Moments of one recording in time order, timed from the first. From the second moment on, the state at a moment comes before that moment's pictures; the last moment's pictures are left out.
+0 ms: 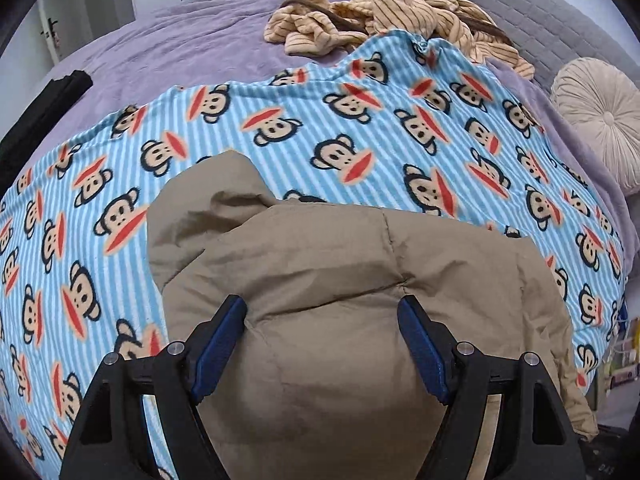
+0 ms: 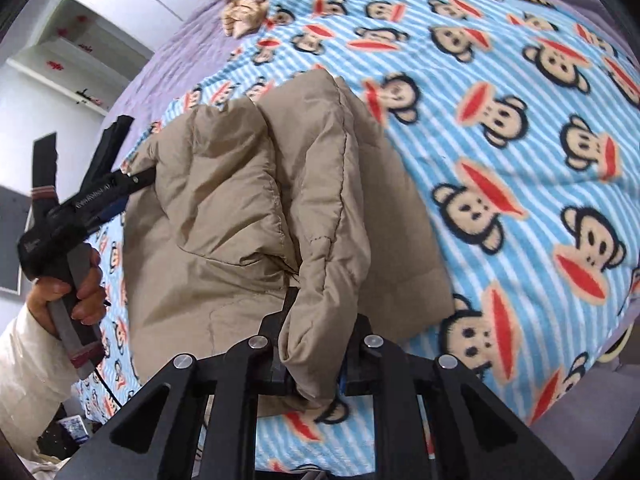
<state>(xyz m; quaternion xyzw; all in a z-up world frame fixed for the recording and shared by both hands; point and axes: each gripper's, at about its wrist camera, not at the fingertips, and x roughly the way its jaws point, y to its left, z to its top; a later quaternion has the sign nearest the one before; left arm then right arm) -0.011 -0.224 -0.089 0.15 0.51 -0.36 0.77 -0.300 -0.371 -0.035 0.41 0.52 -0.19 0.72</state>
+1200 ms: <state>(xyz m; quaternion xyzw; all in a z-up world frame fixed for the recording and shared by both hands) -0.065 -0.207 -0.059 0.17 0.51 -0.33 0.78 -0.215 -0.469 -0.122 0.44 0.54 -0.09 0.71</state>
